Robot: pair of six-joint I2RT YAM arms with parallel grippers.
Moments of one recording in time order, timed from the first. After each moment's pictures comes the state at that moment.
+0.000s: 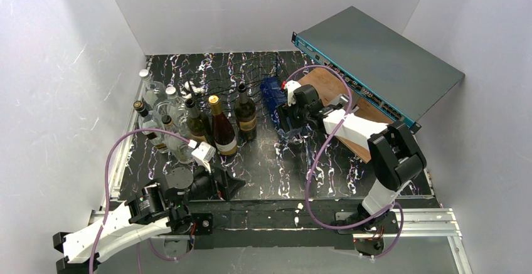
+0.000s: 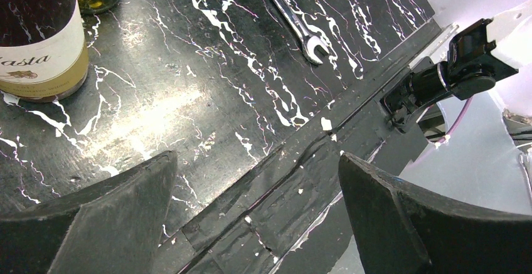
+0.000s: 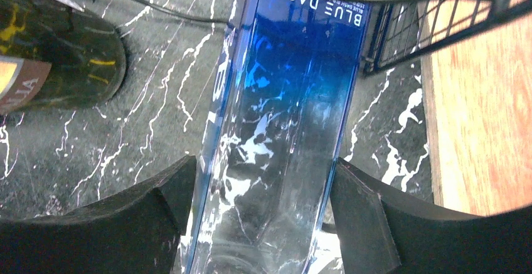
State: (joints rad) left arm -1.10 0.24 0.45 -0.57 -0.22 -0.56; right arm 0.62 1.69 1.07 -0.12 -0.06 0.05
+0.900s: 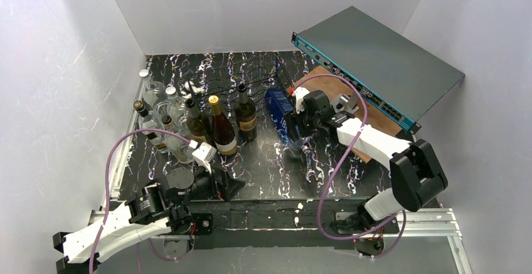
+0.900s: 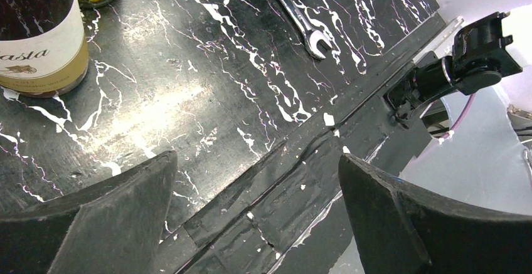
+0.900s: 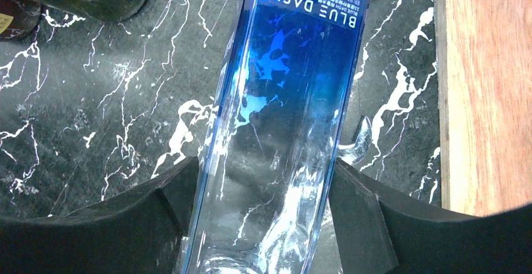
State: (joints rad) left arm -1.10 0.24 0.45 -0.59 -0.22 -0.56; right arm 0.62 1.49 0.95 -0.25 -0.09 0.05
